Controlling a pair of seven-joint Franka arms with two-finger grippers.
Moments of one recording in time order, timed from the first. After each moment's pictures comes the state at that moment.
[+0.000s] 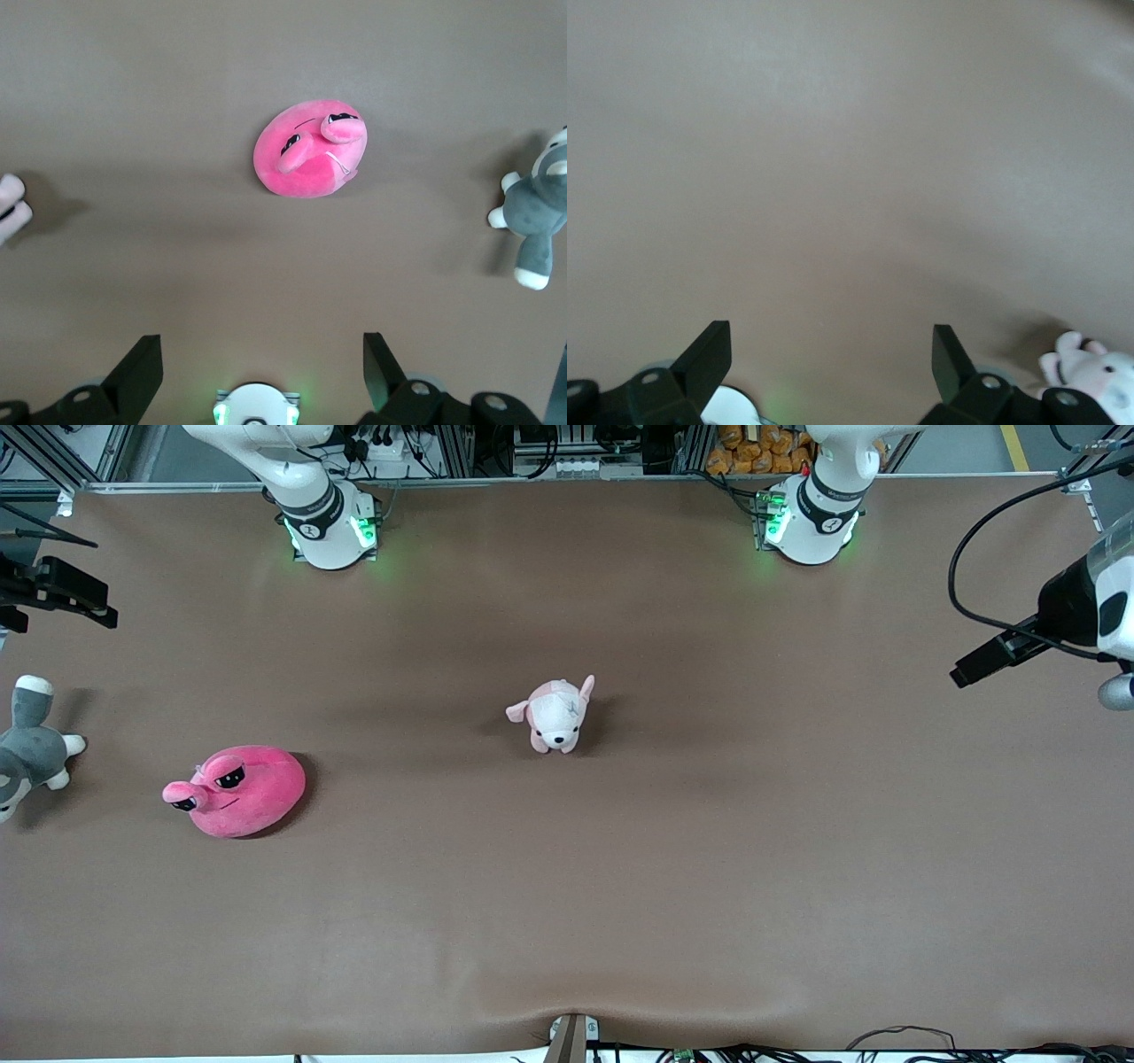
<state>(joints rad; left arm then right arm) 0.18 0.11 -0.34 -1.36 0.09 1.42 -0.55 -0.06 0.08 0.06 -1.29 -0.04 1.24 -0.11</state>
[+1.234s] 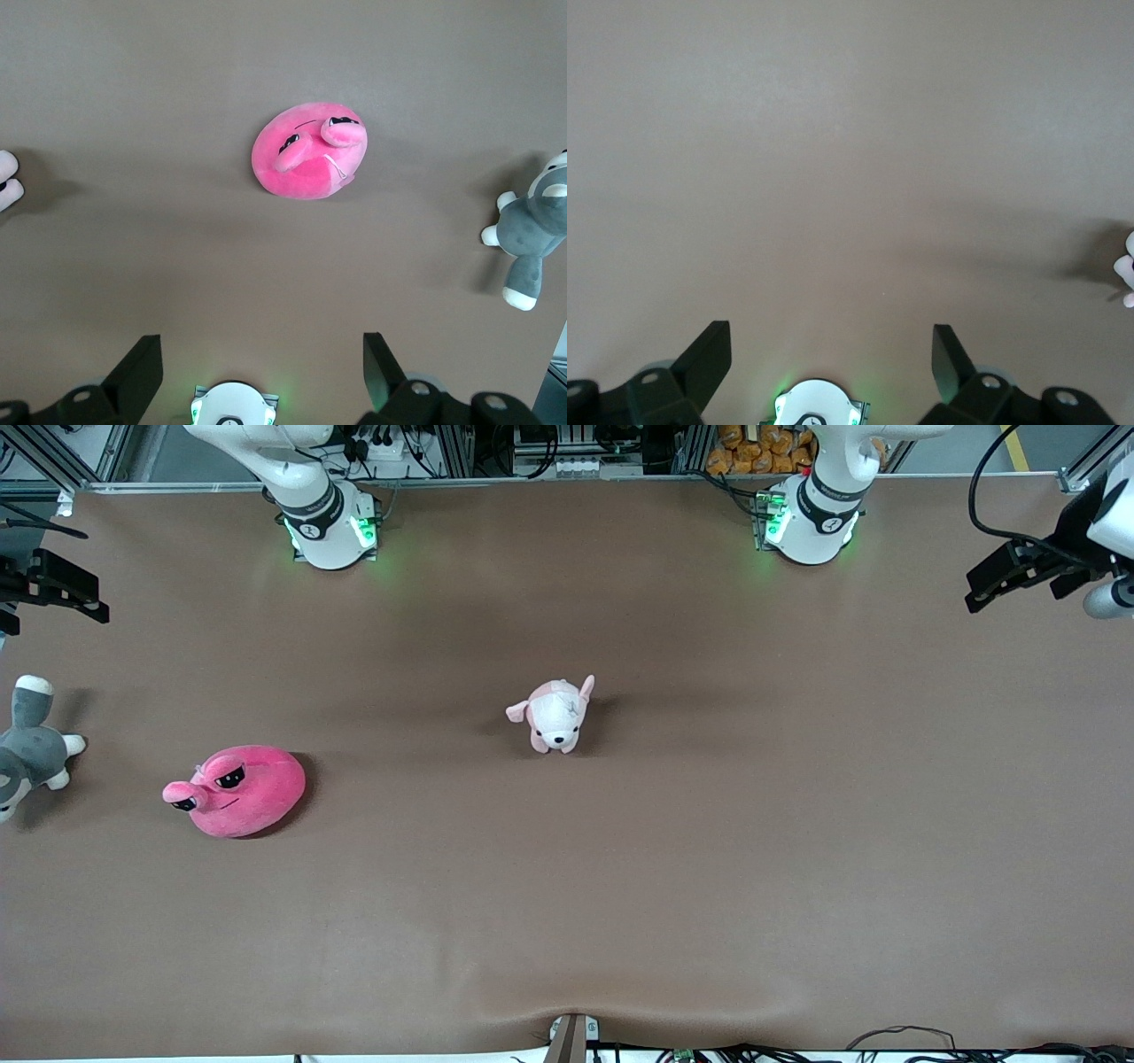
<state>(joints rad) -0.11 -0.11 -0.01 -1.56 0.08 1.41 -0.25 -0.08 0.07 0.07 -1.31 -0.04 1.26 -0.19</state>
